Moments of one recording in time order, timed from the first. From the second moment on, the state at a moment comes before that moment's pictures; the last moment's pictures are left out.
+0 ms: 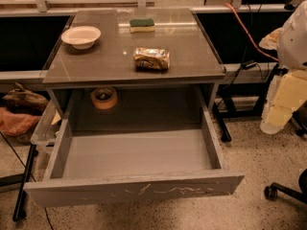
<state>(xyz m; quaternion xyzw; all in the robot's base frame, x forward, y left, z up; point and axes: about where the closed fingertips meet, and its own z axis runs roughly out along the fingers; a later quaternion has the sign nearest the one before) 0.438 -0.216 0.978 -0.60 0.78 -0.04 0.16</state>
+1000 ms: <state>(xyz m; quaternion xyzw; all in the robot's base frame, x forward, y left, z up) 0.523 -0.178 0.946 -0.66 0.72 -0.01 0.20</state>
